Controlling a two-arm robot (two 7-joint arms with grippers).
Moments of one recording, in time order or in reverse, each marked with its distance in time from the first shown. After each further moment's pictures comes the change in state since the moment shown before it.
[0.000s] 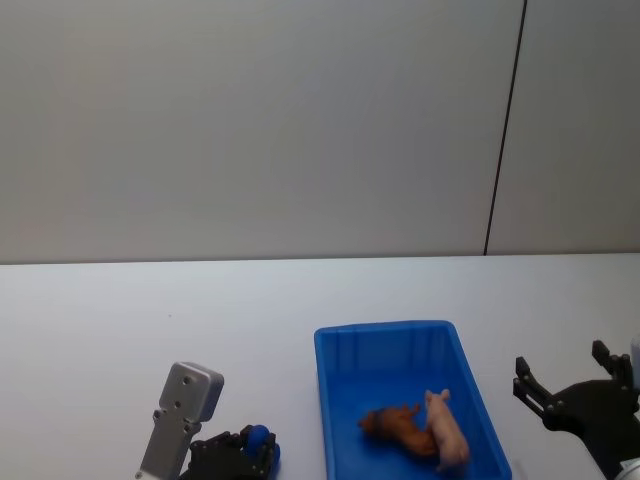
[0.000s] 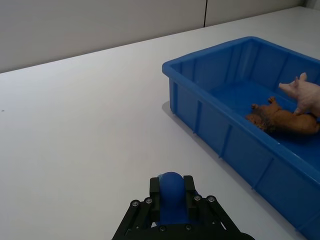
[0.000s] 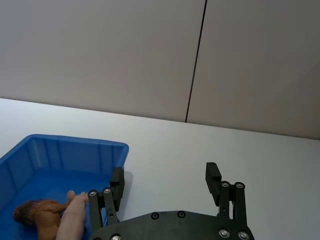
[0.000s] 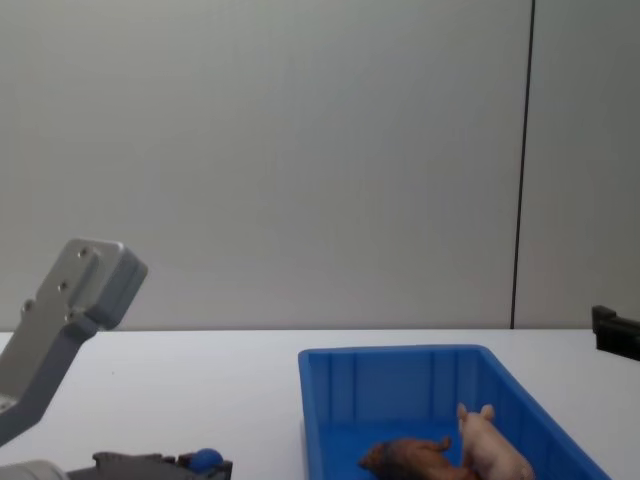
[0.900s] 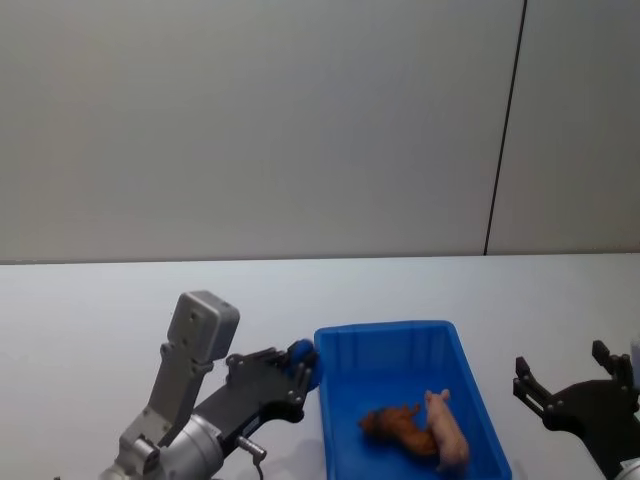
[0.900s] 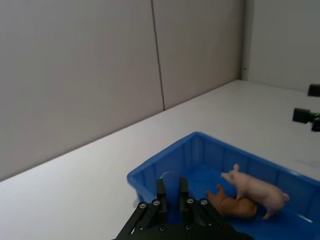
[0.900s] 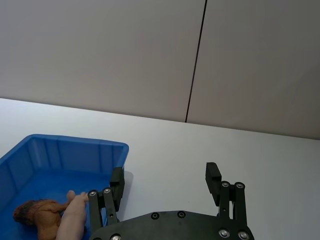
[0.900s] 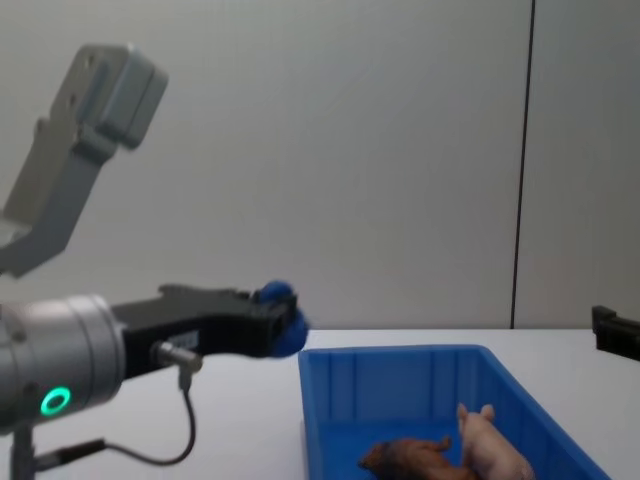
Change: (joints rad) left arm -0.050 0.000 -0.025 -0.128 0.046 -0.098 -0.150; right arm 0.000 0.000 0.000 0.000 0.000 0.000 0.000
